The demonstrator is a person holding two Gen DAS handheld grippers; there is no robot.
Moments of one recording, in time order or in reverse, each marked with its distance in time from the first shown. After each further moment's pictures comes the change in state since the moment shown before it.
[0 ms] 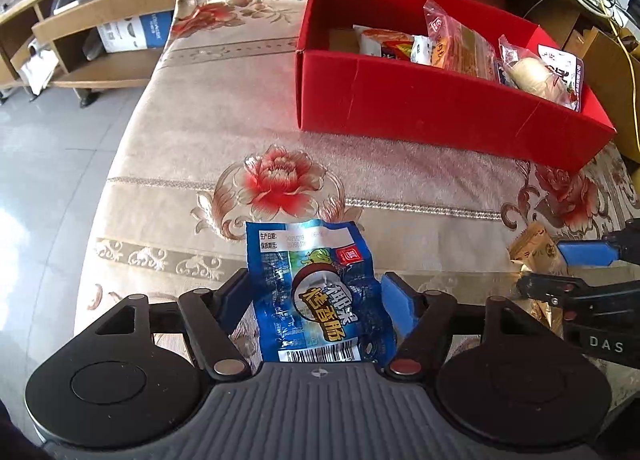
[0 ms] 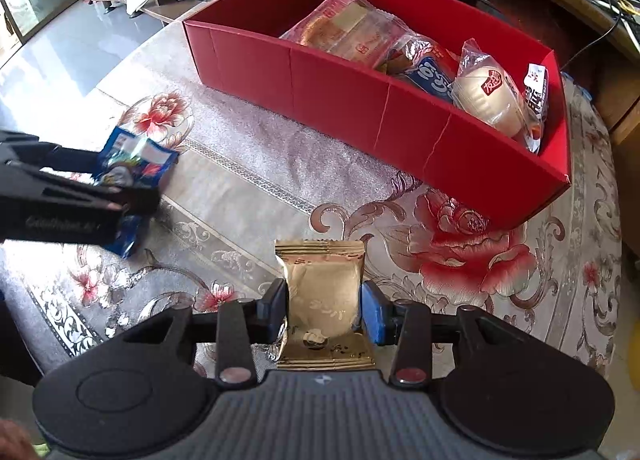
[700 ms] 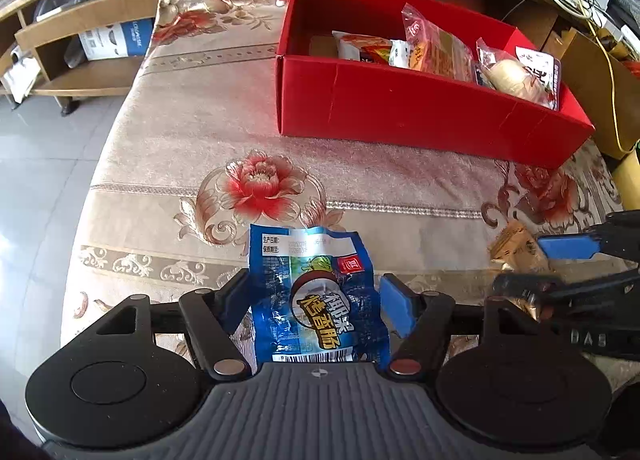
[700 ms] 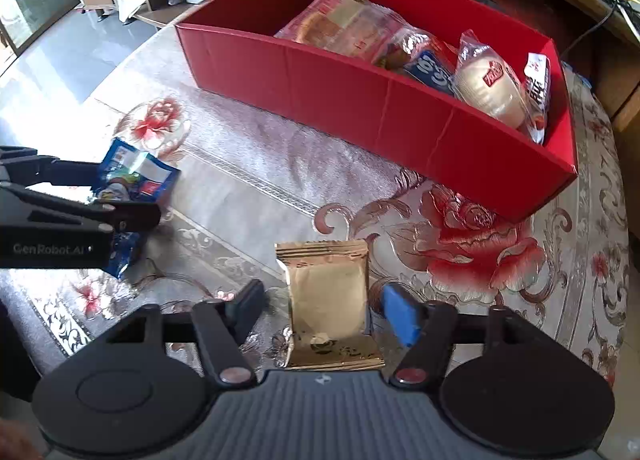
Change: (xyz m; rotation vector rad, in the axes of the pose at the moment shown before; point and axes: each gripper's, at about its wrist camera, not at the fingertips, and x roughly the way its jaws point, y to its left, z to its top) left arm -0.003 0.000 -0.006 0.031 -0.034 -0.061; right arm 0.000 0.006 -0.001 0.019 -0.007 0.003
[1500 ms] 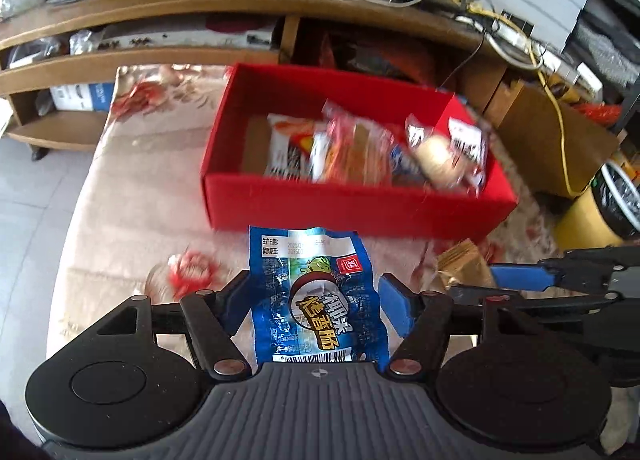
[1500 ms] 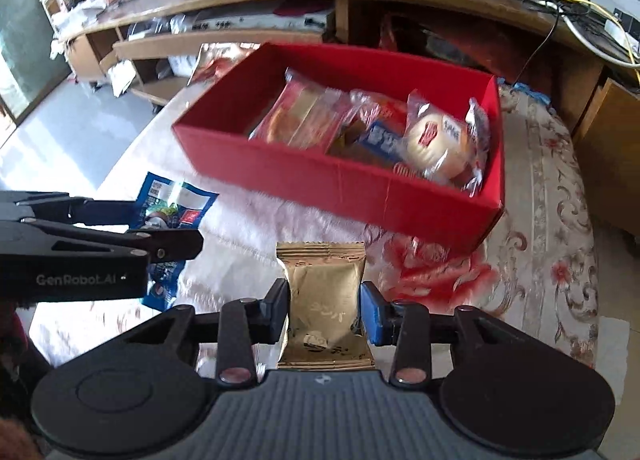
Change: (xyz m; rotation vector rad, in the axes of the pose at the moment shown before) left arm -0.039 -0.036 0.045 0.004 -0.137 -0.117; right arm -0.055 -0.028 0.012 0.153 -0.158 0.032
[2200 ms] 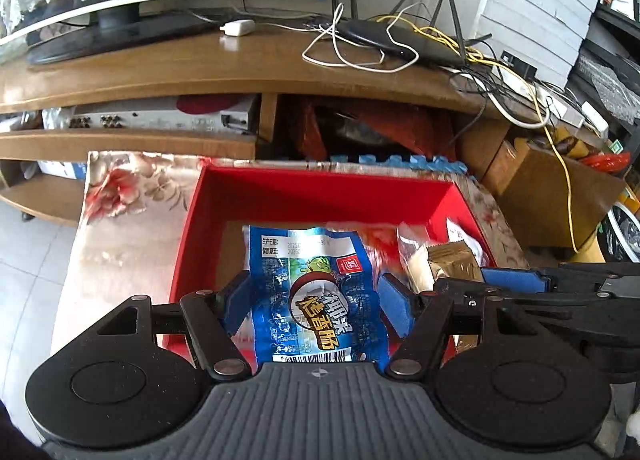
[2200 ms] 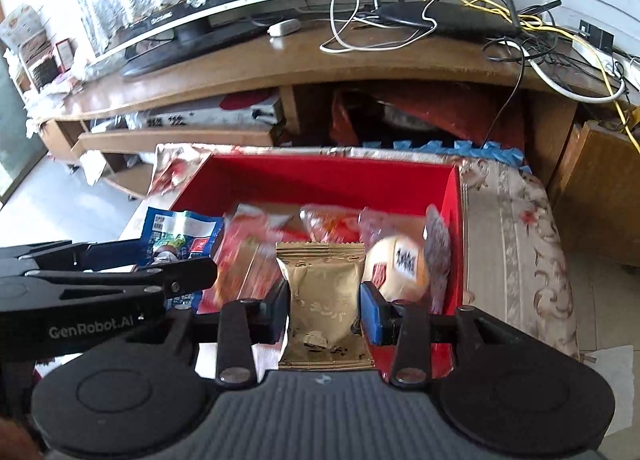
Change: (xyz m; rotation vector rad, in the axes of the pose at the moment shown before) left arm 0.030 -0.020 0.083 0.026 -0.101 0.015; right arm 0.008 -0.042 0.085 0.137 -0.132 -0.026
